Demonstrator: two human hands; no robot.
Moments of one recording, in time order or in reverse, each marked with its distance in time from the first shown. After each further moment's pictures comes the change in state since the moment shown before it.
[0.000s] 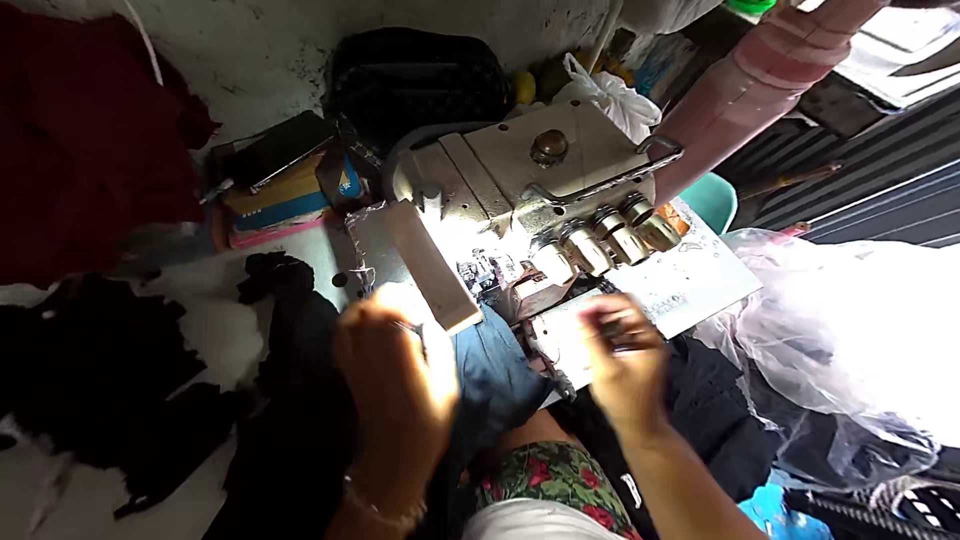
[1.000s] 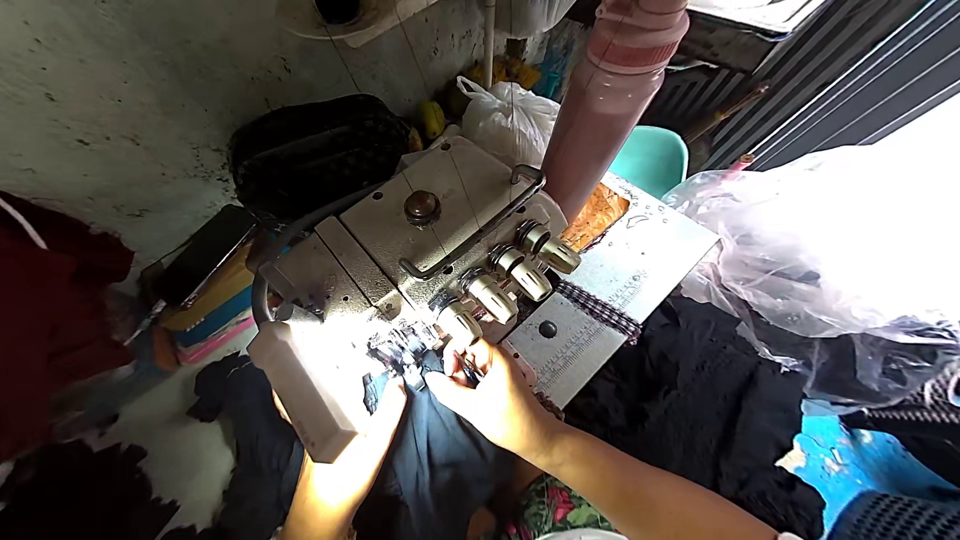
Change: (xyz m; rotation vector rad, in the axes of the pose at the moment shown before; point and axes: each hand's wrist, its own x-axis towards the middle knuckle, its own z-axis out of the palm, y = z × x) left_hand 0.026 -0.035 0.017 -0.070 -0.493 -0.104; right_hand 0.005 -0.001 0.065 0.205 -0.113 0.226
